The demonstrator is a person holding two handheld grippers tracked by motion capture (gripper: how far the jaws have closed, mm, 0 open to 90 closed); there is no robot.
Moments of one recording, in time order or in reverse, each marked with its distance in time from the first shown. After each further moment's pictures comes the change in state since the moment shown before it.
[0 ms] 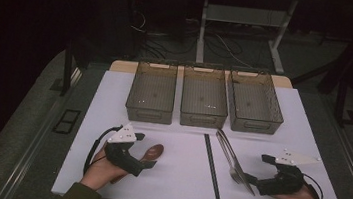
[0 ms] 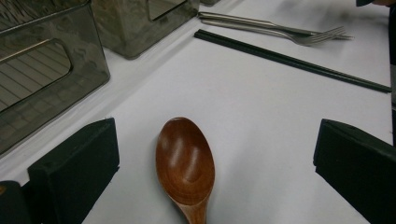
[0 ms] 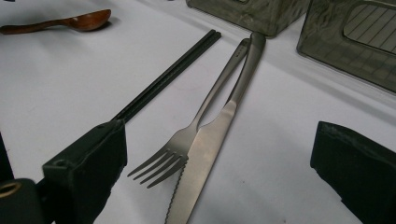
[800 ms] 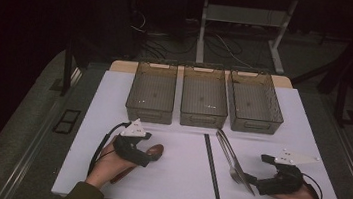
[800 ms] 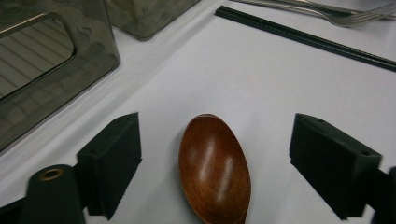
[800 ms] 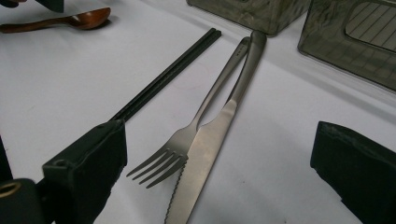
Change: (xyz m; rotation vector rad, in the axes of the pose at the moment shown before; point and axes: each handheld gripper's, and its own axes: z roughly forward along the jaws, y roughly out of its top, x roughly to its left) left arm 0.015 0.003 0.025 0.082 0.033 -0.023; right arm -0.001 0.000 0.002 0.004 0.002 -0.003
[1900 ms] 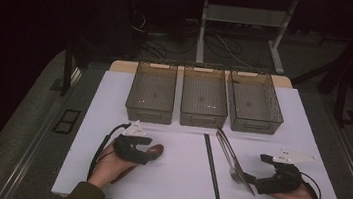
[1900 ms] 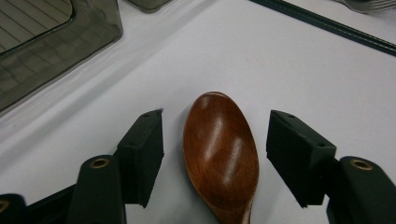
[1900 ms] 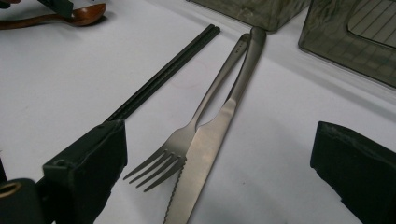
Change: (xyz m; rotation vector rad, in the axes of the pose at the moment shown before) left arm 0.002 -0.006 0.005 0.061 0.003 -0.043; right arm 0.001 0.002 0.004 0.019 -0.008 0.004
